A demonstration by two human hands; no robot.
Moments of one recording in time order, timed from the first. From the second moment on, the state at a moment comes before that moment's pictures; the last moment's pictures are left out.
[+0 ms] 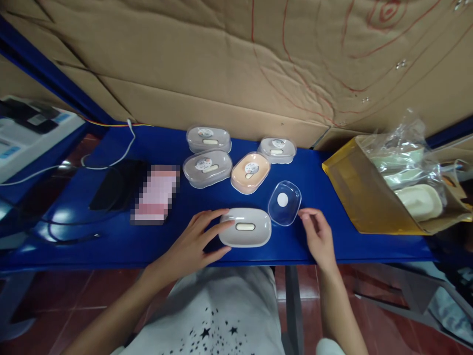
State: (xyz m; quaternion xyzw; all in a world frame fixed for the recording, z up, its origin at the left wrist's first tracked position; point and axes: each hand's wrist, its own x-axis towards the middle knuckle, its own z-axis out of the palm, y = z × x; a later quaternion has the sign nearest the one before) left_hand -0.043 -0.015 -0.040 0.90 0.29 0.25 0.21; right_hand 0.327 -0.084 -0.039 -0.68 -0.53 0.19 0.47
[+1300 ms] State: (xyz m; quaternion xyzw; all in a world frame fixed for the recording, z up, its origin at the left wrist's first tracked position) left_hand -0.044 -0.014 -0.040 0.89 0.30 0.24 0.24; right_hand 0.292 -0.062 -0.039 -0.70 -0.63 0.11 0.32
